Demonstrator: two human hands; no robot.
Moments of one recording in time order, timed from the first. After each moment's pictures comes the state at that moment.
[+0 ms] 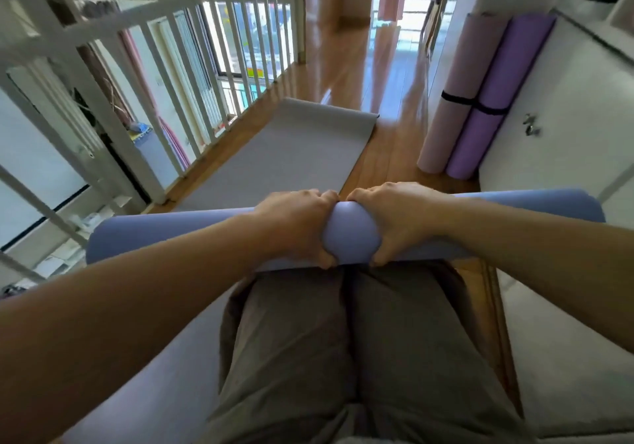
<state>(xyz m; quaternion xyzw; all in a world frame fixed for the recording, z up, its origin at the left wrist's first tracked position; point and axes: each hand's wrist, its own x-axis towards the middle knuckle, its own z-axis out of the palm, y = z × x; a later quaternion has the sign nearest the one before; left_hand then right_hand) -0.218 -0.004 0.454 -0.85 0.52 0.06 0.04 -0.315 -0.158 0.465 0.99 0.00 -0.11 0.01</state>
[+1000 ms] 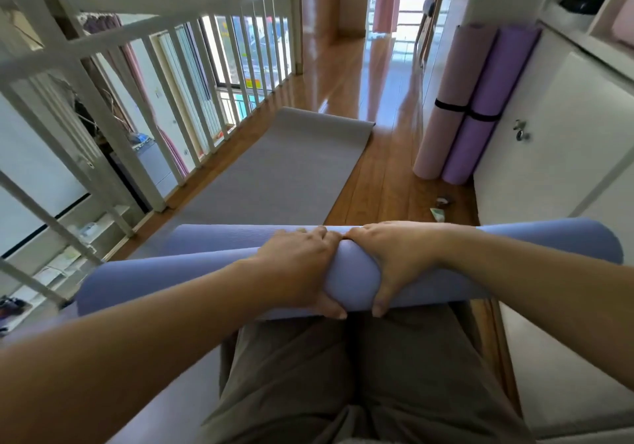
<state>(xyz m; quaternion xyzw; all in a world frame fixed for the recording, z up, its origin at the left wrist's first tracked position) -0.265 0.021 0.447 -0.82 0.55 0.10 0.10 -0.342 -0.133 0.460 0.97 0.01 -0.22 -0.10</state>
